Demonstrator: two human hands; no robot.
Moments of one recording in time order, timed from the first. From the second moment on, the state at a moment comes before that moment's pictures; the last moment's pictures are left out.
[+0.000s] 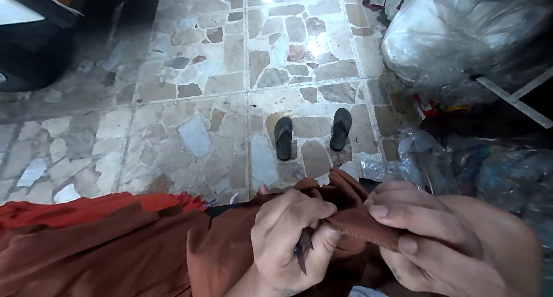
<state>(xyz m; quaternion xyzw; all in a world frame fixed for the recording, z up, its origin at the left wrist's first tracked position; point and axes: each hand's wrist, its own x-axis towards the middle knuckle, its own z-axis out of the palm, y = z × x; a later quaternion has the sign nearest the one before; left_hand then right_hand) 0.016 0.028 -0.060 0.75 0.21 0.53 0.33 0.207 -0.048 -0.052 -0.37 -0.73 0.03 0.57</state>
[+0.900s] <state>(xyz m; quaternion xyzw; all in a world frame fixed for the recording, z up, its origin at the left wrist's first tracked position) 0.003 0.013 -0.031 0.78 0.20 0.44 0.39 0.210 -0.058 -0.038 -0.44 -0.74 -0.01 0.50</state>
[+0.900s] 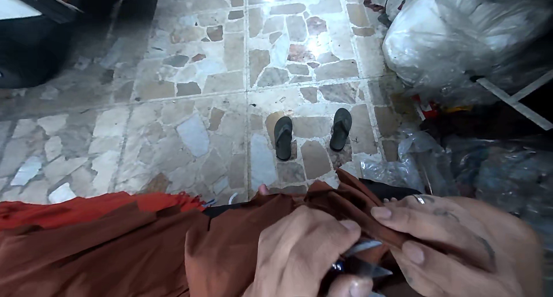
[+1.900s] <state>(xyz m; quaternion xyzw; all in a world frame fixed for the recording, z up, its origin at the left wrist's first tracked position) -0.001 0.006 -0.023 0.82 0.19 0.37 0.40 0.209 -0.053 -0.043 -0.44 -0.74 -0.01 0.51</state>
